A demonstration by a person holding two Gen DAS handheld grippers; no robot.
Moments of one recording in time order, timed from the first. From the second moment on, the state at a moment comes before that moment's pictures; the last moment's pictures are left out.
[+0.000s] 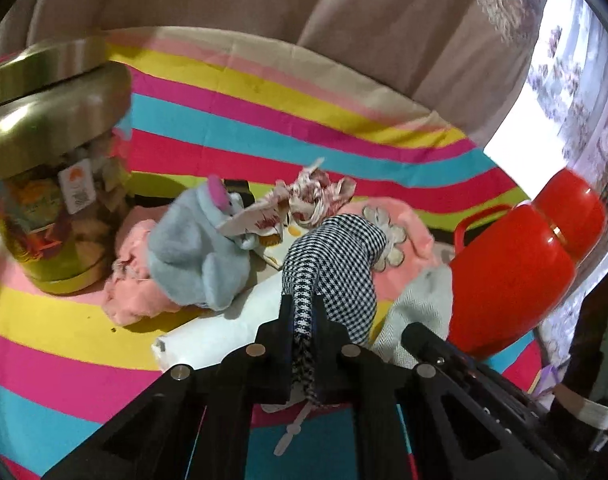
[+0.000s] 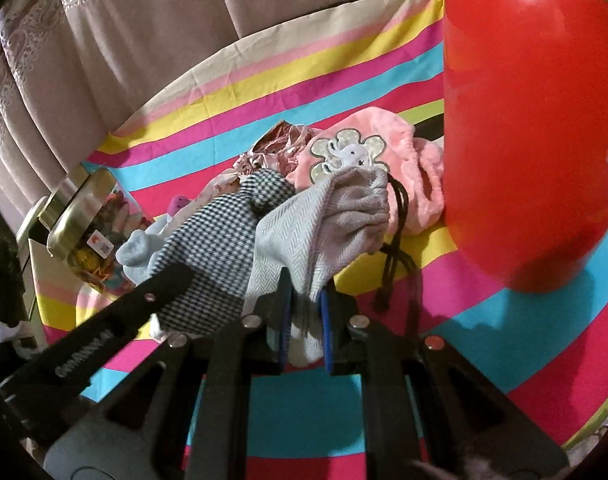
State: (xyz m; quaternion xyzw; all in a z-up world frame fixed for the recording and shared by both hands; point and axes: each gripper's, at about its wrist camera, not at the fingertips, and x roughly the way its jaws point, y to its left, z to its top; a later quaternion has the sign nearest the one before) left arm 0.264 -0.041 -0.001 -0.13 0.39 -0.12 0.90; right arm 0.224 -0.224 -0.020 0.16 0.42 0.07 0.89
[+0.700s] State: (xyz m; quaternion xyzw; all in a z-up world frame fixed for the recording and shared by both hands) left arm 0.177 -0.021 0.071 -0.20 0.27 -0.12 0.93; right arm 0.176 -0.246 0.033 0.13 0.39 0.07 0.91
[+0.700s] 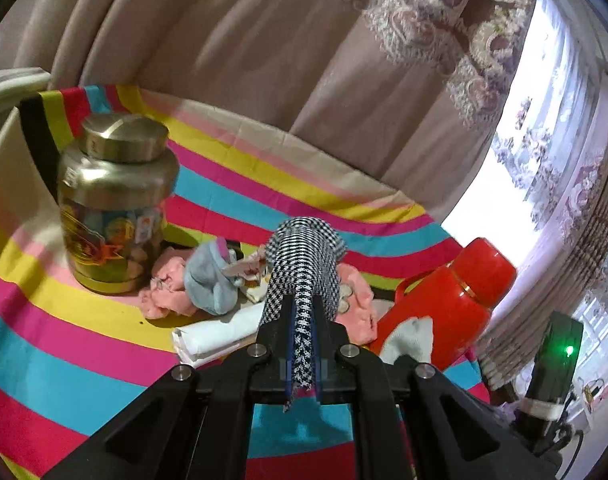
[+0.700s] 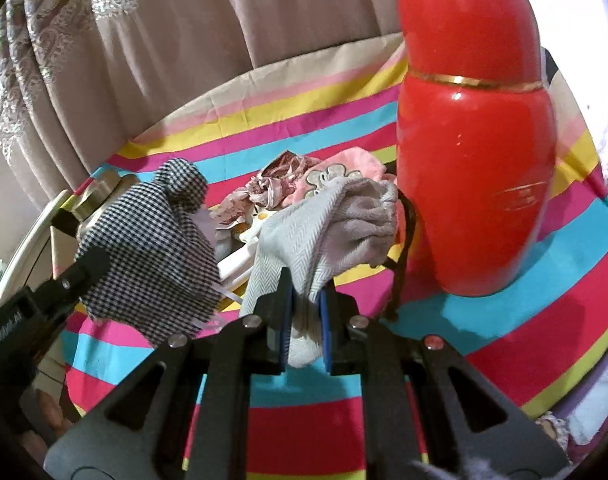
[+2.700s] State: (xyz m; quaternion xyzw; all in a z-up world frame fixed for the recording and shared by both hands) left arm 0.063 -0.431 0.101 -0.01 0.33 -0.47 0.82; right arm -0.089 -0.611 0.030 0.16 0.50 -0.21 0.82
